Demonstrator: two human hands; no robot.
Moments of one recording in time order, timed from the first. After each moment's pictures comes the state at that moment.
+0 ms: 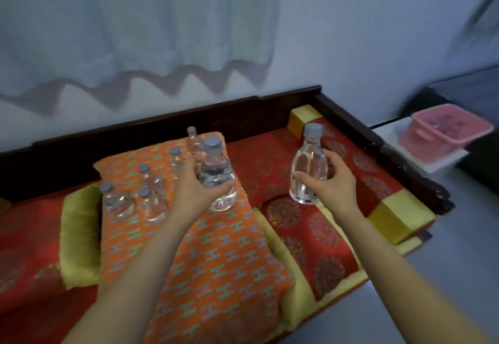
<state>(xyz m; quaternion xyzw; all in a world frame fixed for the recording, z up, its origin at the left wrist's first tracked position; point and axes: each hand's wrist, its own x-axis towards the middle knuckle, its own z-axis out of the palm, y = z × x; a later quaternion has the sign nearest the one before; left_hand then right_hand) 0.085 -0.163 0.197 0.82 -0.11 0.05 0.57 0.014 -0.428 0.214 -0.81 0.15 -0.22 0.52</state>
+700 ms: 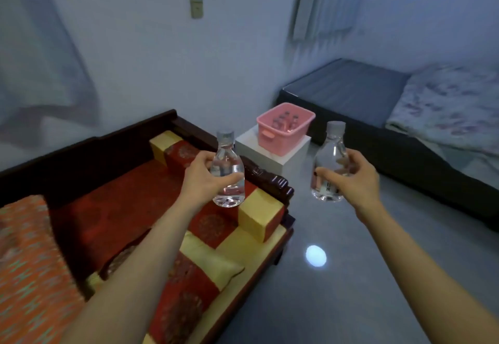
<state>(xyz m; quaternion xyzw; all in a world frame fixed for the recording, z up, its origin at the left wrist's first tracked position) -0.006 -0.641 0.244 0.78 -0.27 -0.11 0.56 -0.221 -0.858 0.267 -0.76 0.34 -0.36 0.42</state>
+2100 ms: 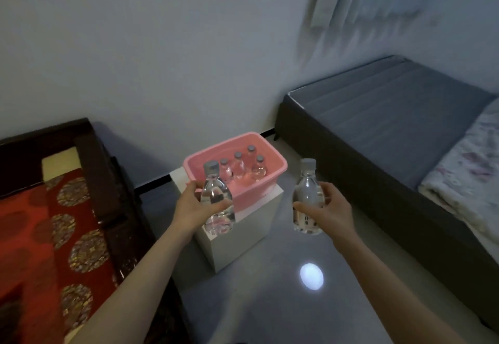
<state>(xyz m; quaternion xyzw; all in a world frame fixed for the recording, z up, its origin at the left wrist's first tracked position) 0.146 -1.293 0.143 0.79 -0.05 -0.17 0.58 -0.009 -1.542 0.171 -0.78 0.33 -0.16 0.50</state>
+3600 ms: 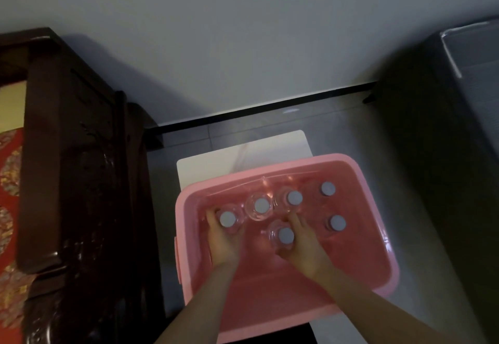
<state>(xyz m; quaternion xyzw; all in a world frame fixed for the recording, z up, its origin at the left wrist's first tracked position) 0.406 -1.446 -0.131 0.80 0.30 -0.05 0.52 0.382 -1.623 -0.124 -0.89 0.06 0.22 0.39</state>
